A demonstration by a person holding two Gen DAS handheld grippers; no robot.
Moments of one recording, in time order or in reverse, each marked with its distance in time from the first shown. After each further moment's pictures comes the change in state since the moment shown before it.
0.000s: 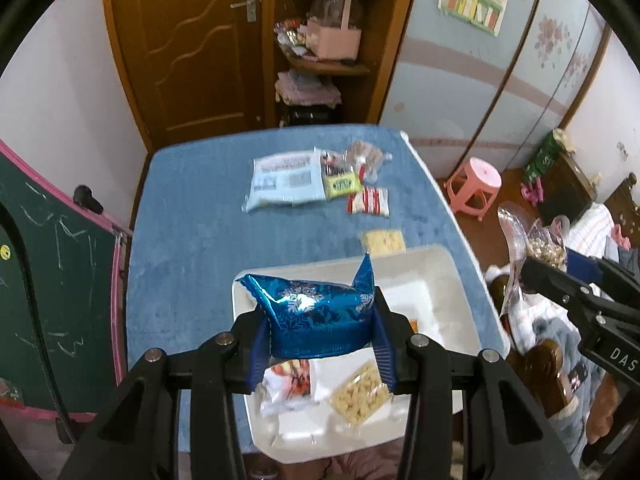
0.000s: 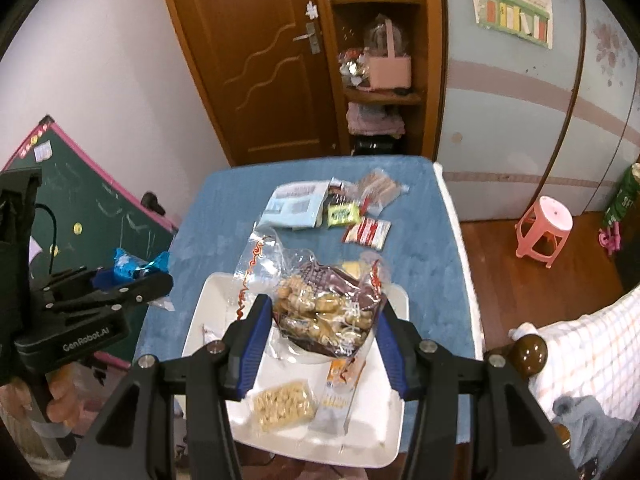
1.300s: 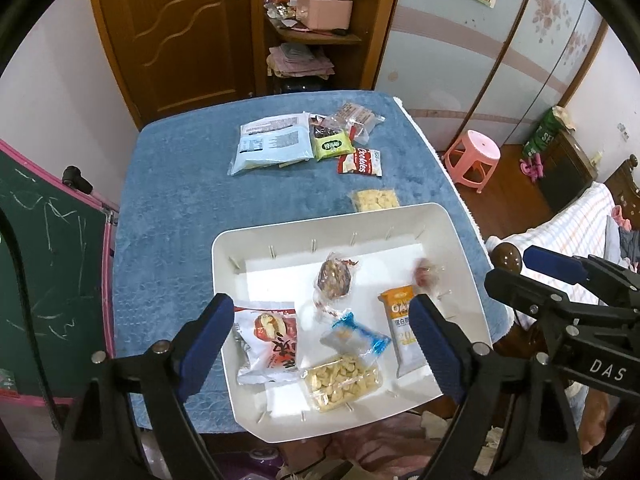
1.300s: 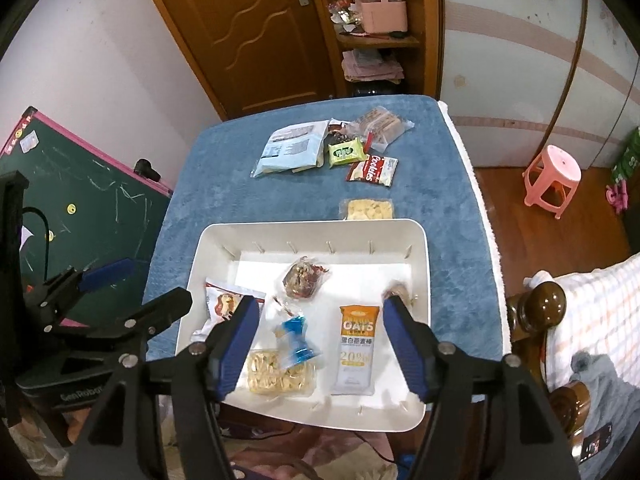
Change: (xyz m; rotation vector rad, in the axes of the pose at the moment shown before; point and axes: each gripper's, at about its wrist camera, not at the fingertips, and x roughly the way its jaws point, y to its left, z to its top) left arm 0.024 -0.018 -0.025 0.023 0.075 -0.004; right arm 0.029 0.002 -0.029 0.076 0.160 0.022
